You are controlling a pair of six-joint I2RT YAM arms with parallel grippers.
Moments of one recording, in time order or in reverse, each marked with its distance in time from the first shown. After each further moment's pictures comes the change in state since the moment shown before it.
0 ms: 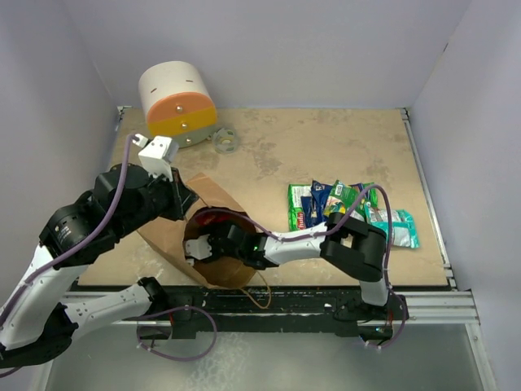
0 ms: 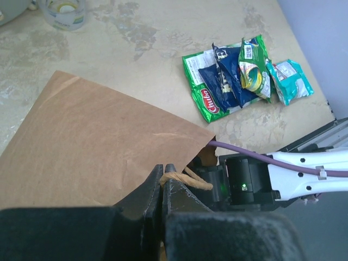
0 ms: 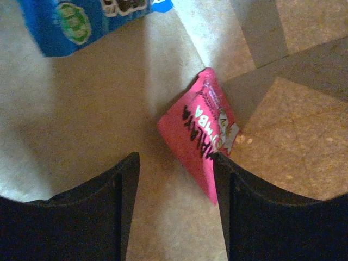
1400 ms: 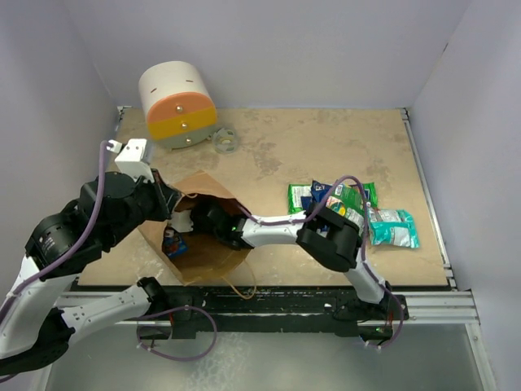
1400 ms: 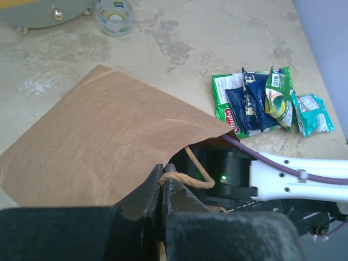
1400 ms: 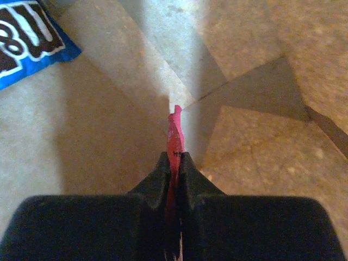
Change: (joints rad) left arm 0.000 -0.047 0.000 -0.049 -0.158 -0.060; right arm -0.076 0.253 0.375 -0.077 0.087 0.045
